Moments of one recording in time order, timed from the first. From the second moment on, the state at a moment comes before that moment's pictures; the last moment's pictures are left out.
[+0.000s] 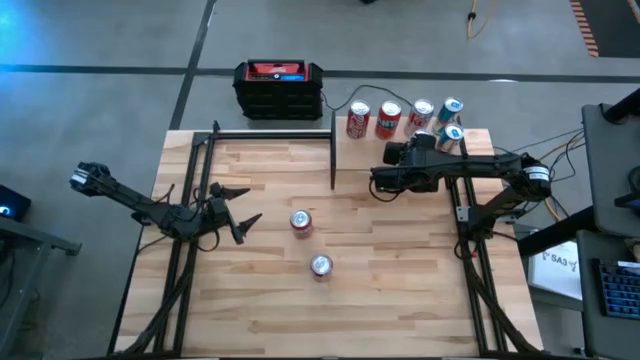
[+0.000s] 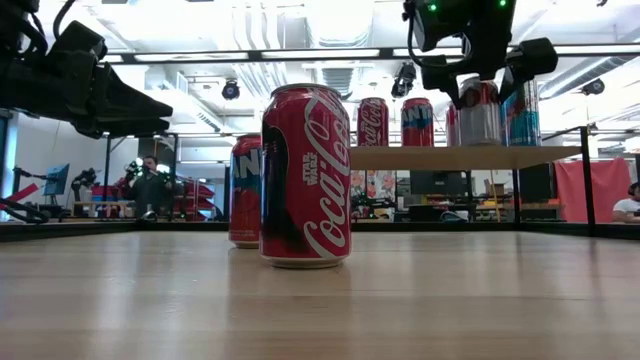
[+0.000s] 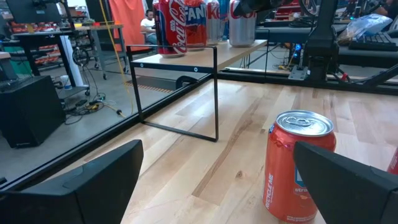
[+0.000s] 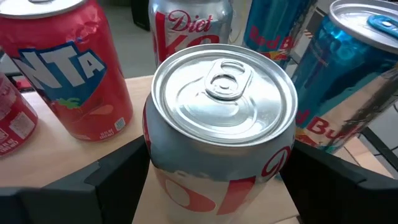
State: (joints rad) left arm -0.41 0.47 0.02 0.32 -0.91 -0.08; right arm -0.17 1.52 1.30 -1.54 1.01 1.78
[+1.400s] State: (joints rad) left arm -0.41 0.47 0.02 0.32 -0.91 -0.08; right arm -0.16 1.52 1.24 -1.51 0.98 1.76
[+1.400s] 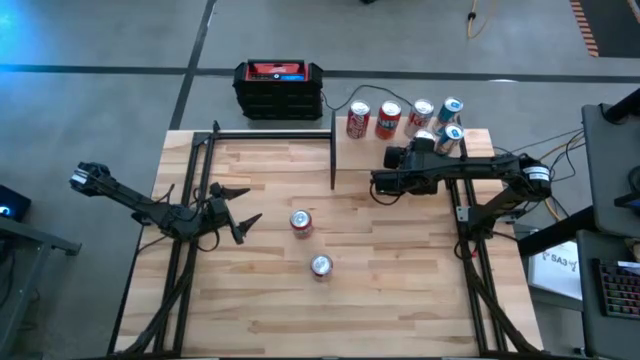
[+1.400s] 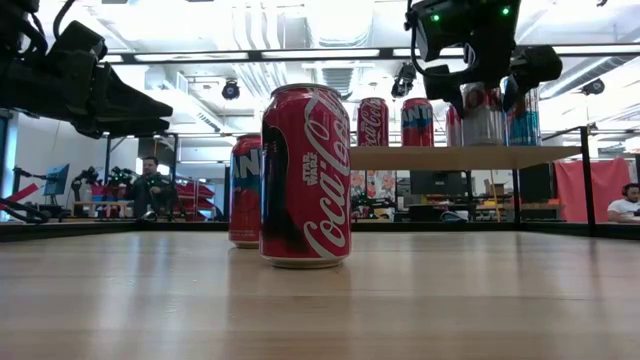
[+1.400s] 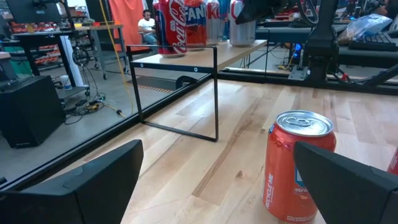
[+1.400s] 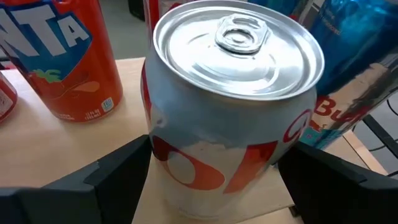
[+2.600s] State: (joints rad) left arm -0.41 0.47 0.02 0.32 -0.91 -0.08; right arm -0.16 1.52 1.31 -1.52 0.93 1.76
